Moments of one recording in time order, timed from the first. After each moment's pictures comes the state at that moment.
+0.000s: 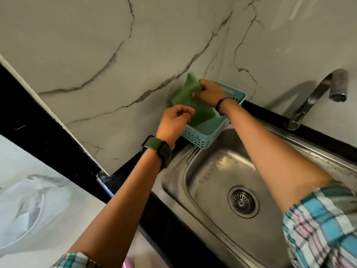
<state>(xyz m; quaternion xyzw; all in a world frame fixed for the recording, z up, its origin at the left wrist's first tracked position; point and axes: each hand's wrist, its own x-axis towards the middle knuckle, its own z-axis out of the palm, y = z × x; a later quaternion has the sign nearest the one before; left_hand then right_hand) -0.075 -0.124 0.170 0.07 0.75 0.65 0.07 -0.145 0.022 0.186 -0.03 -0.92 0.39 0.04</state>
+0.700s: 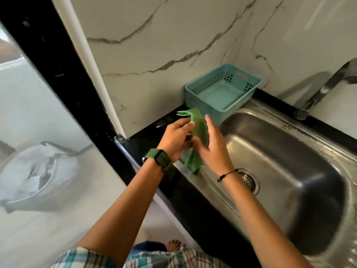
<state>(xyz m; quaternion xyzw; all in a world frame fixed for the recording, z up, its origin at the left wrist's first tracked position) 0.018 -0.171 0.121 -0.04 0.59 0.79 0.20 0.052 -0.058 0.090 0.06 -0.88 0.45 0.15</state>
